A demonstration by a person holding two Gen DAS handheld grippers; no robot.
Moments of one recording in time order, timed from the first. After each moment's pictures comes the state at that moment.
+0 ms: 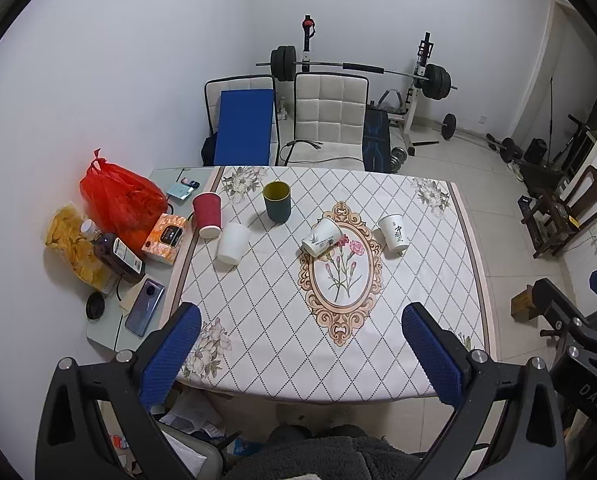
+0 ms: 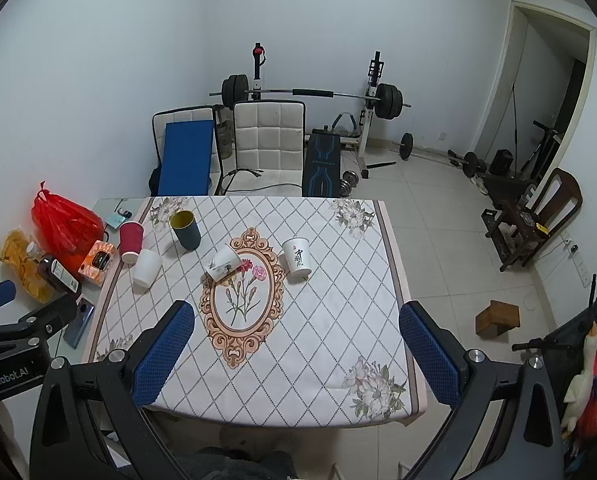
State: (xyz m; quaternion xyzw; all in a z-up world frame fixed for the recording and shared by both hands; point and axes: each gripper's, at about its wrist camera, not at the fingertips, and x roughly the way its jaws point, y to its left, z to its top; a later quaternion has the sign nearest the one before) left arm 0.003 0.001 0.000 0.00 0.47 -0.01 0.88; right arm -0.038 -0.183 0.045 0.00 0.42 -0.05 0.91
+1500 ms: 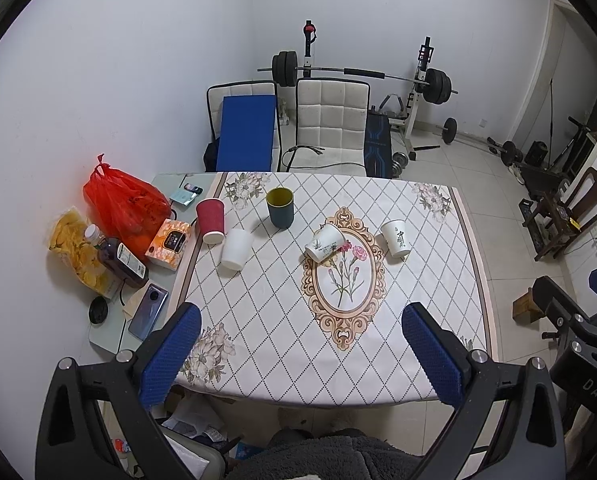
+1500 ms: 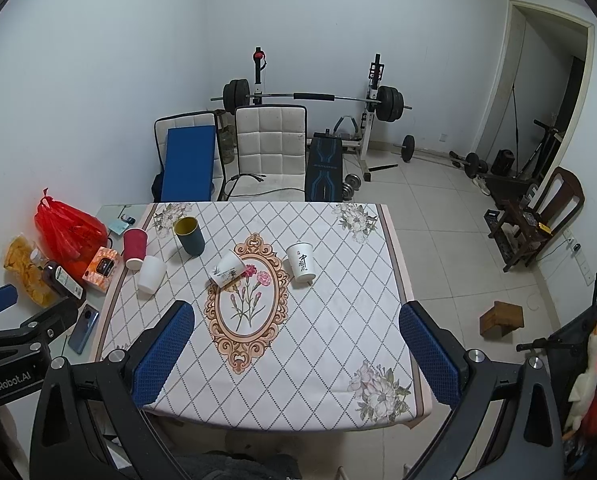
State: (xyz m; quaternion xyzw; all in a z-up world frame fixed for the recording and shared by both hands) left arm 0.012 0.002 0.004 0.00 0.47 0.00 0.88; right arm -0.025 -0.180 0.052 0.01 0.42 -0.05 0.91
